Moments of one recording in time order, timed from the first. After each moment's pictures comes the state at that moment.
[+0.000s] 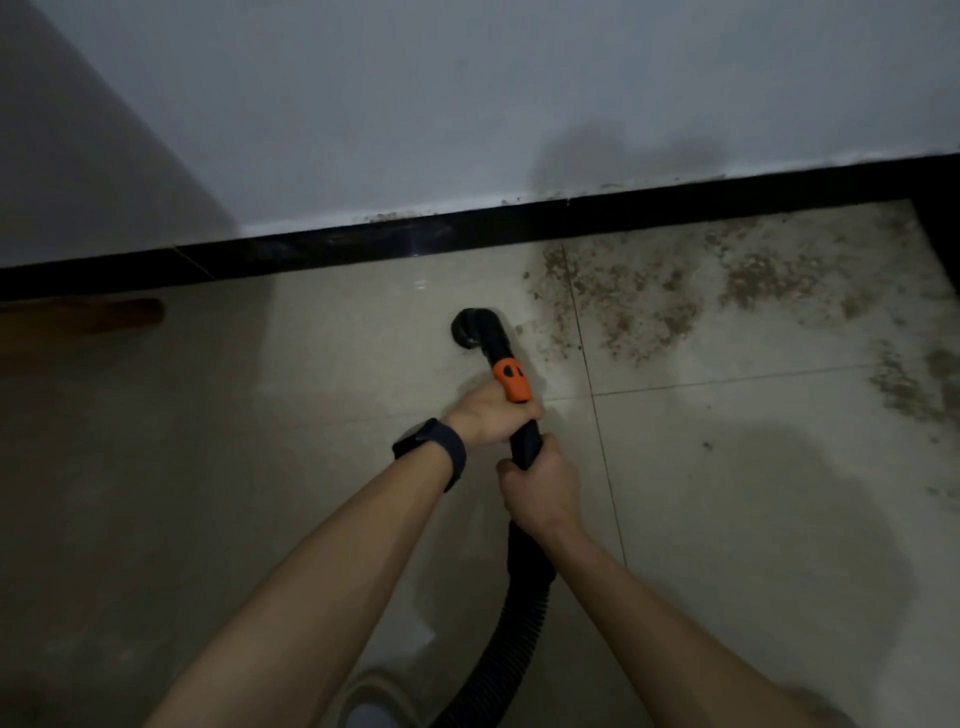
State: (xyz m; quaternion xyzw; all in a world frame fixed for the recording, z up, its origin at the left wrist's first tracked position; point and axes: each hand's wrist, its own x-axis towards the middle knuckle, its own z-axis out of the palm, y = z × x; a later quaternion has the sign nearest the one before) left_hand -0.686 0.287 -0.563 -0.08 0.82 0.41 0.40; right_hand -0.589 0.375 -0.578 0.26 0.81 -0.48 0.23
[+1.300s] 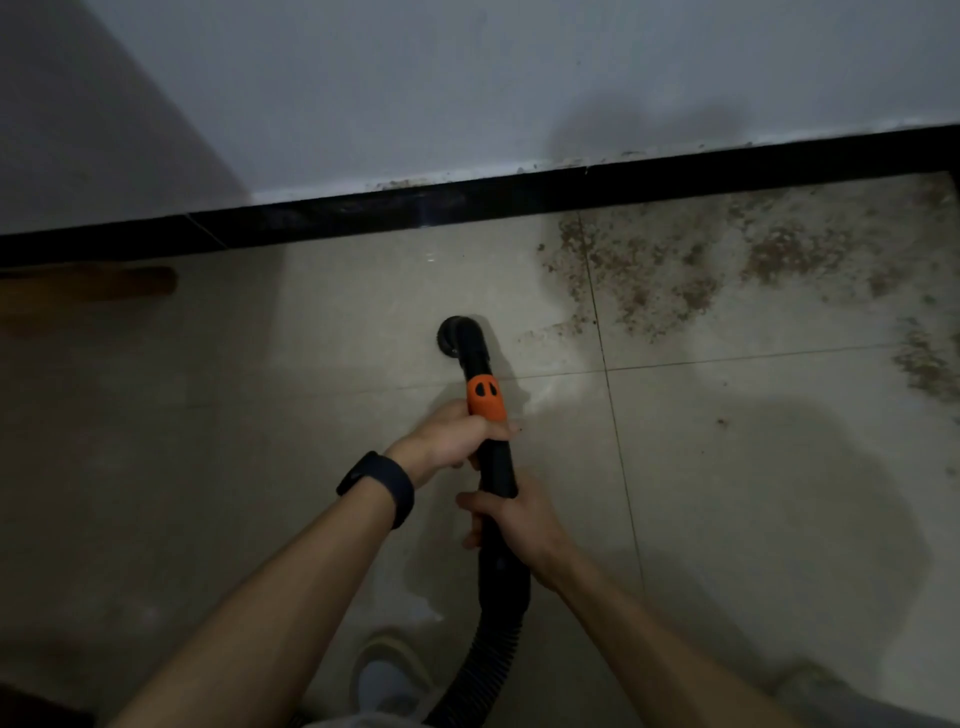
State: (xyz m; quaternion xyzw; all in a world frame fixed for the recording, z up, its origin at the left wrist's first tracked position) left_hand -0.626 0.238 -0.537 -0.15 0.77 0.46 0.42; right_hand -0.542 0.354 -0.567 0.22 0.62 -0.66 0.36
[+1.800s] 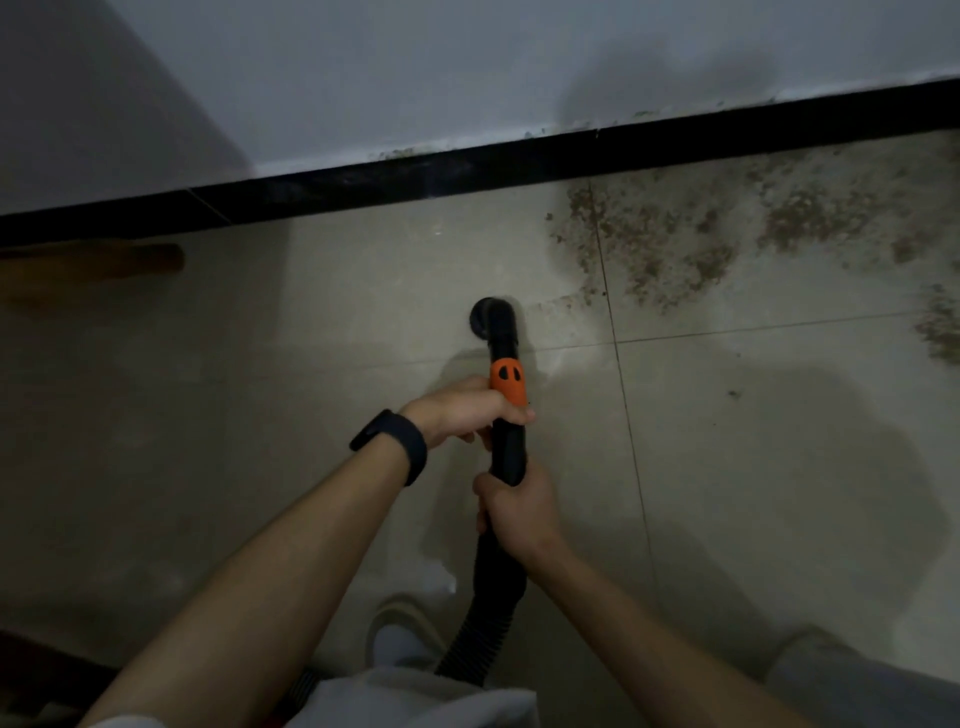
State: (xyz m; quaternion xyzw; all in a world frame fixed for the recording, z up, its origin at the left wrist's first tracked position) left_hand -0.633 0.241 -0.531 -0.10 0.76 0.40 0.50; right_hand -0.519 0.335 -0.563 0.30 0.67 -0.62 0.29
